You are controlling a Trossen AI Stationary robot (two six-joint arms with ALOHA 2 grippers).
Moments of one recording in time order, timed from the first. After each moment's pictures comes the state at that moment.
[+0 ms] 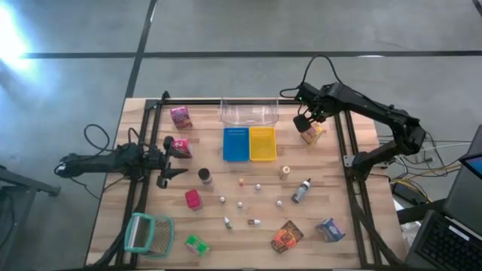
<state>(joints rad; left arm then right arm) 0.00 0.03 0.01 0.07 0.07 -0.01 -0.59 1.43 1.27 -1.27 0.23 0.53</state>
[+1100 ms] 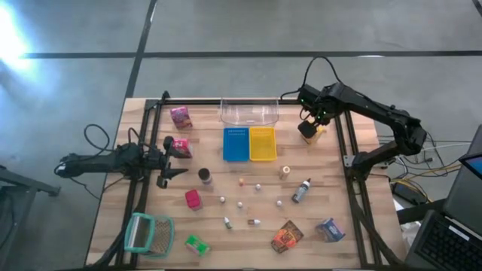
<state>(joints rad) 0.00 0.03 0.01 0.07 0.07 -0.01 -0.59 1.42 1.25 -1.34 0.17 0.34</state>
